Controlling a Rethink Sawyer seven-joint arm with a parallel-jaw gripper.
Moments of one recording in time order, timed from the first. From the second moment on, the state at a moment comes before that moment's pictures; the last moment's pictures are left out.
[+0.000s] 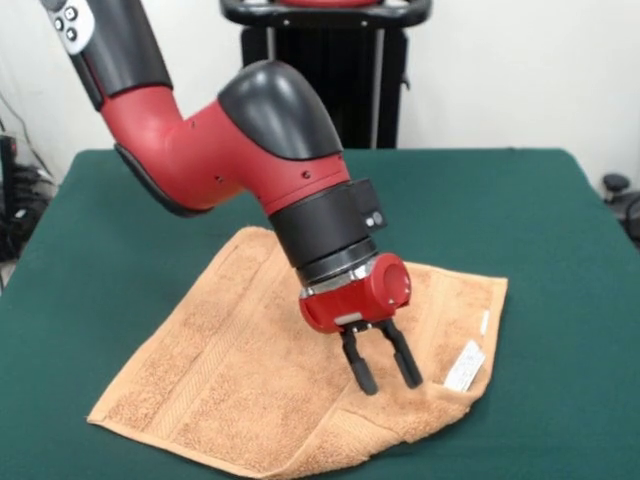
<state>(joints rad) -0.82 -0.15 0.73 1.63 -0.33 0.00 1.97</state>
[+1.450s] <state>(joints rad) -0.70 -0.06 0.79 1.10 -0.31 0.83 1.97</state>
